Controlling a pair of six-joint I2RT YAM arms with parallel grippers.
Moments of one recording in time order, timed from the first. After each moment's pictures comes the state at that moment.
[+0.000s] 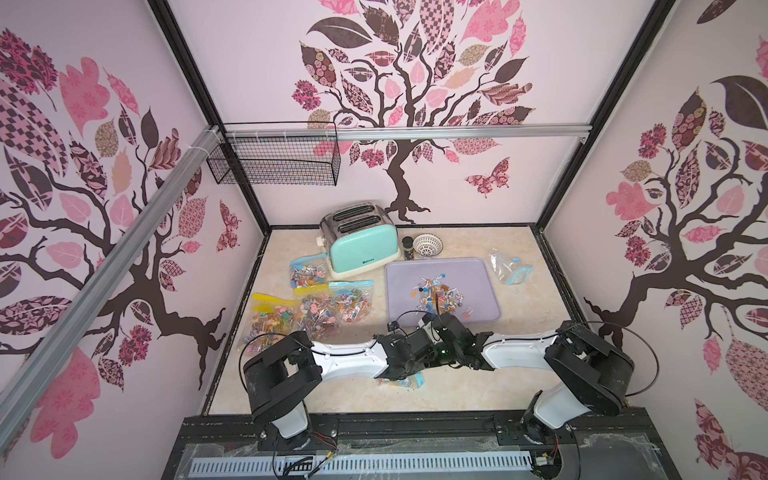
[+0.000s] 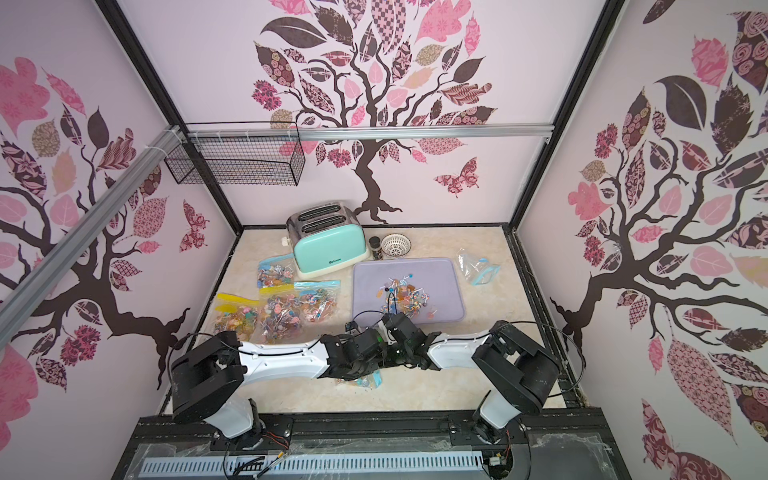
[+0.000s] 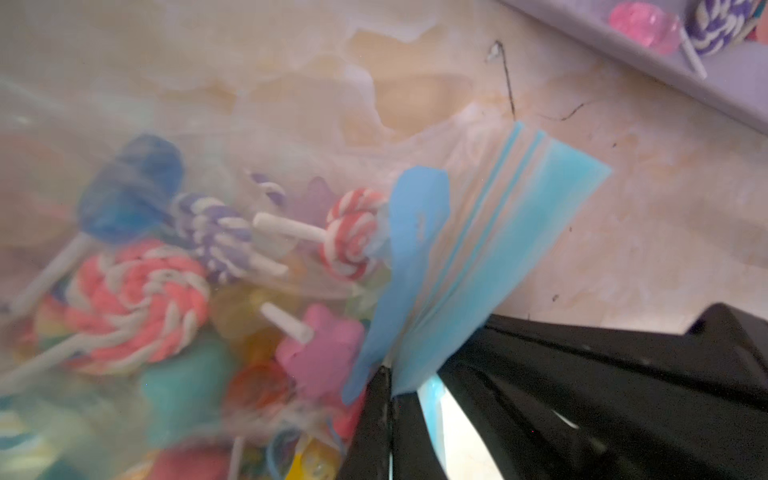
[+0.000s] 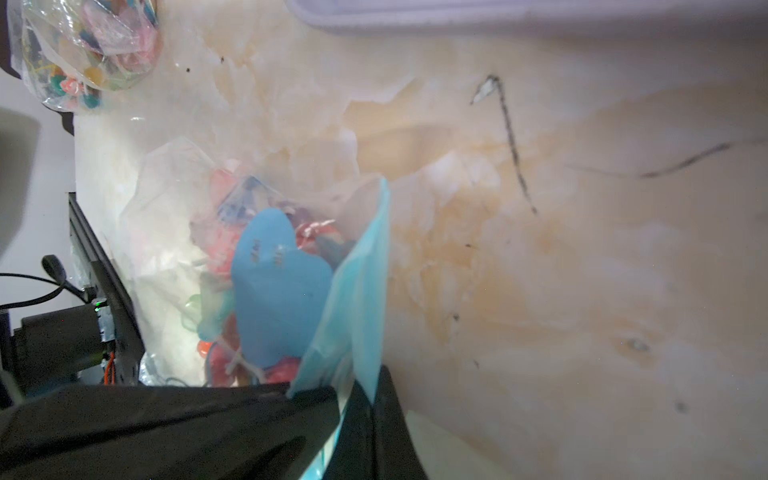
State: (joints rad) left arm -1.11 1.64 0.86 -0.40 -0.16 -1.35; right arm 0.83 1.56 0.56 0.09 -0.28 0.70
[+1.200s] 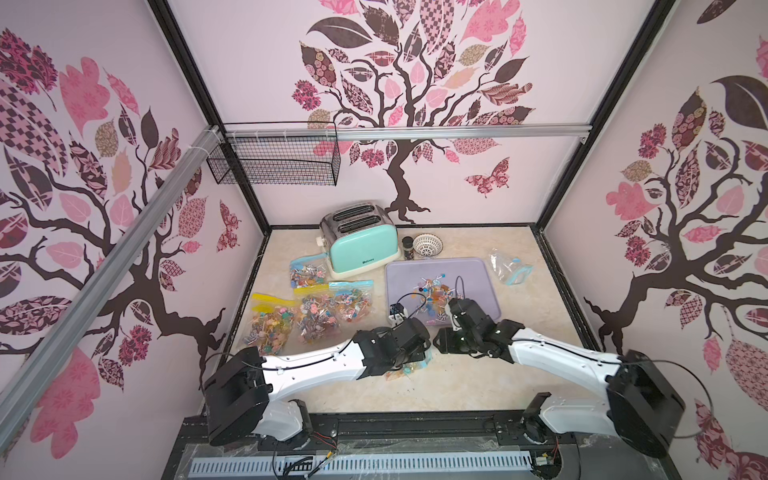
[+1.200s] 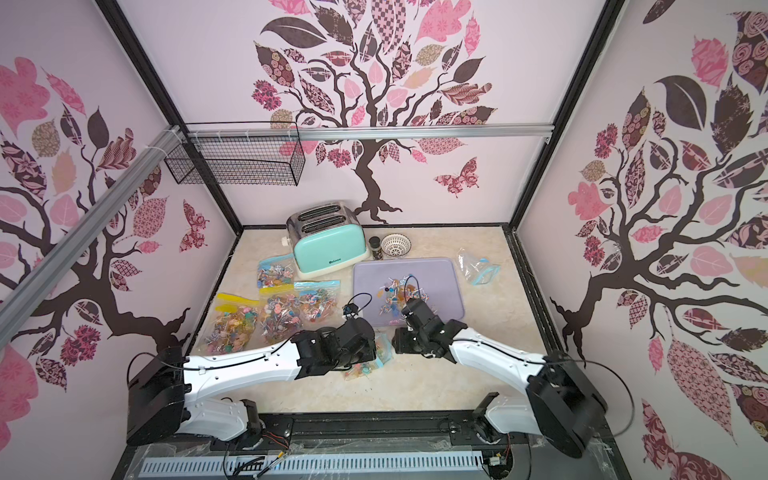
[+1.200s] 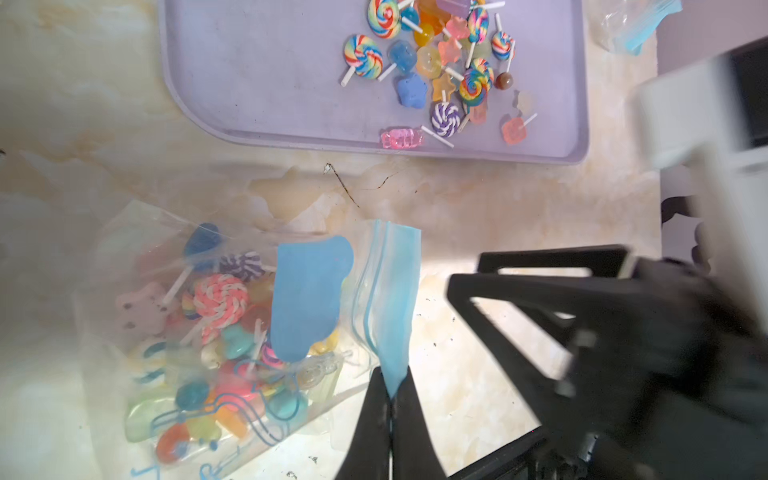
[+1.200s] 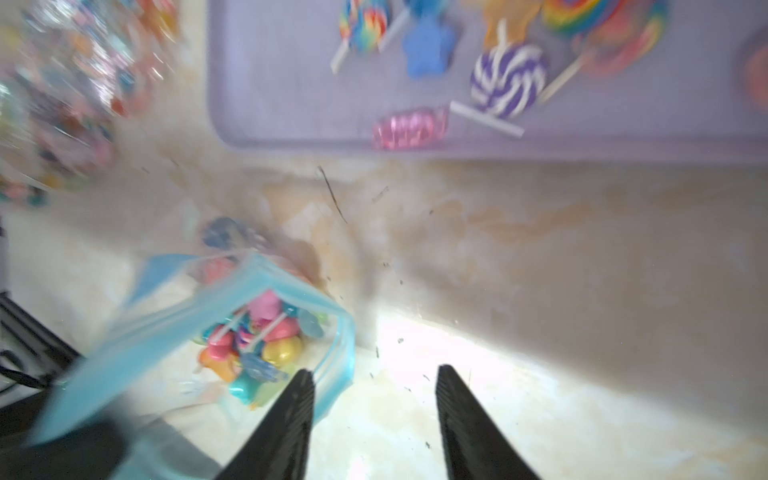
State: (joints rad) left arm -1.11 1.43 0.89 -0.39 -0.20 -1.11; right arm 0.69 1.20 0.66 -0.37 -0.14 0.70
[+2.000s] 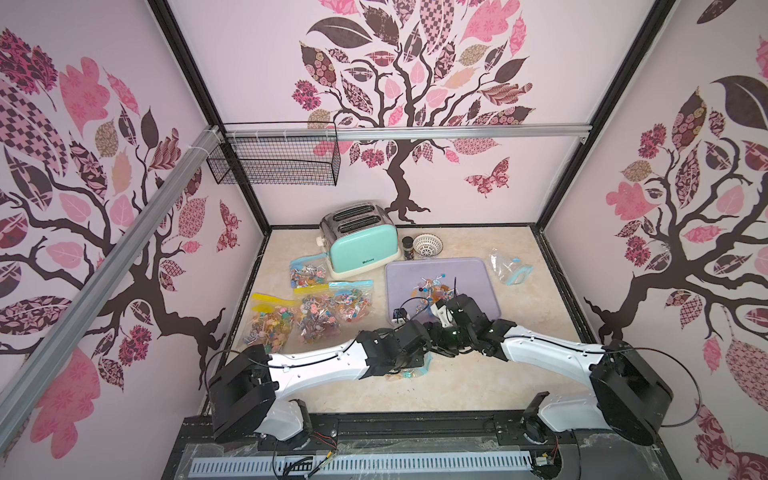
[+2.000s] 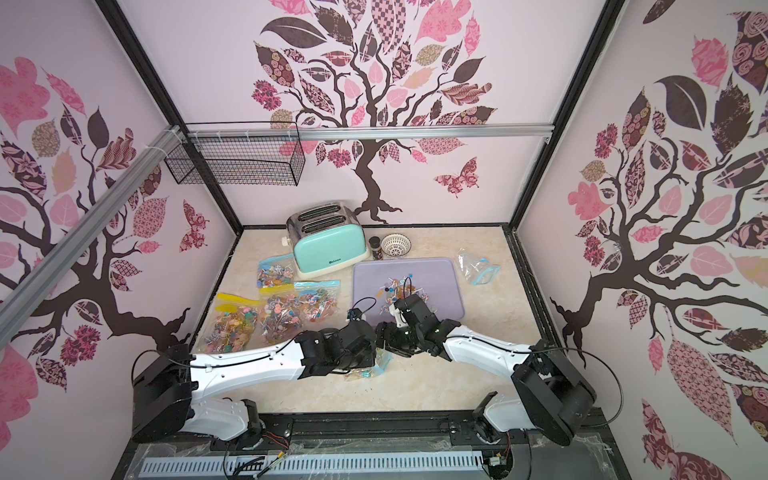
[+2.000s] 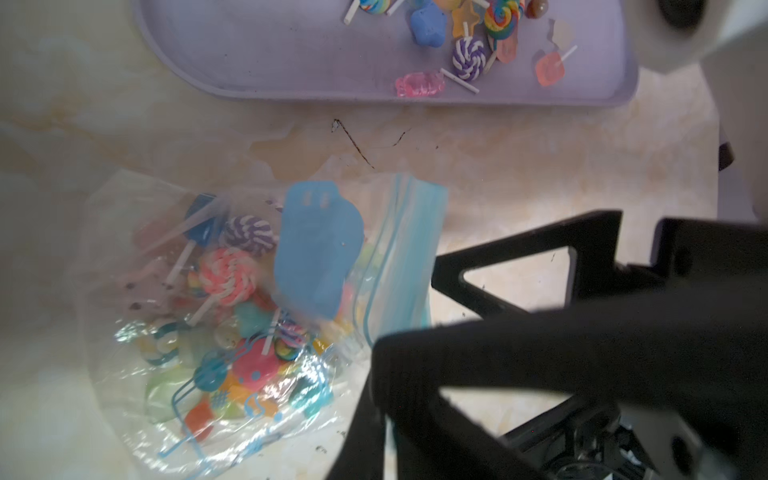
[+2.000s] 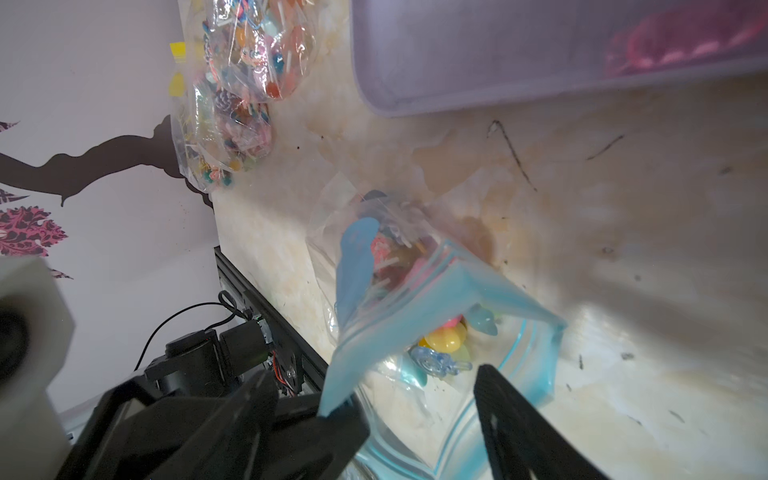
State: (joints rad) left arm -1.11 1.41 0.88 -0.46 -0.15 -1.05; right arm 0.72 1.36 0.65 -0.09 -0.48 0.96
